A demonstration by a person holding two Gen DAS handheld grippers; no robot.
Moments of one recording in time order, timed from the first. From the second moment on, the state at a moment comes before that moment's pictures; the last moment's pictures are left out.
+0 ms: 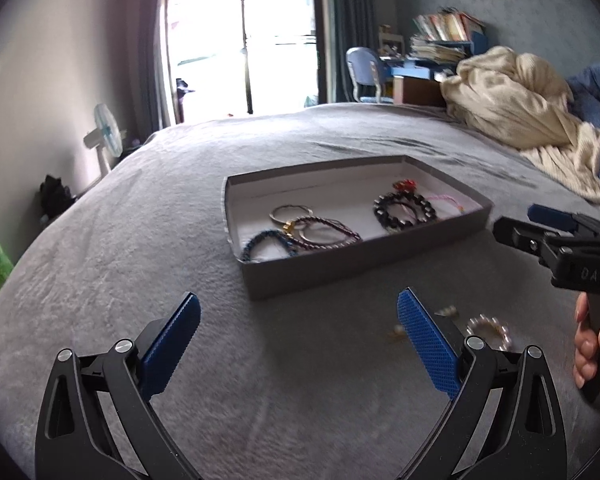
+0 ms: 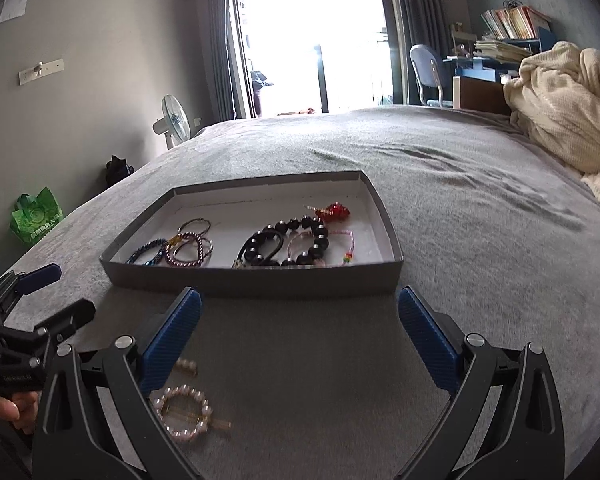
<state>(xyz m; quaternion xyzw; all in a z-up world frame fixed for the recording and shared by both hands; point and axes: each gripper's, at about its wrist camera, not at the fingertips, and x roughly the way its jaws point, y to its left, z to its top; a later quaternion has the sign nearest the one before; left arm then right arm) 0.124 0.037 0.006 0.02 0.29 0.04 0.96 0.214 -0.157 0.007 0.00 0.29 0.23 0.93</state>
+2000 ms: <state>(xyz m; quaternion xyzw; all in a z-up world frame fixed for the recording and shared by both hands) 0.165 0.019 -0.020 0.05 0.41 -0.11 0.90 0.176 -0.101 -0.028 -0.09 0.40 0.32 0.85</state>
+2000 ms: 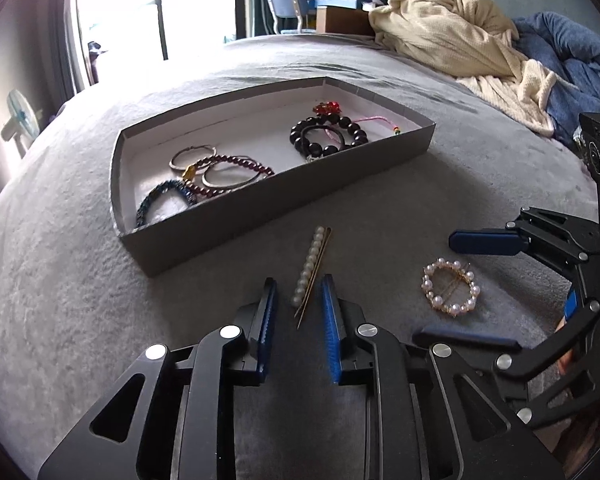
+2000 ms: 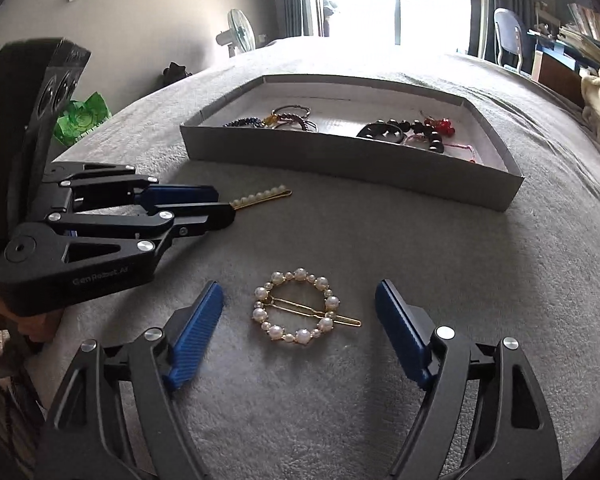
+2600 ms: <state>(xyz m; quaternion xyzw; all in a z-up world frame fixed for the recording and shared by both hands) 0.161 0.015 -0.017 0.05 0.40 -0.12 0.91 0.177 -0.114 -0.023 -0.06 0.39 0.32 0.86</state>
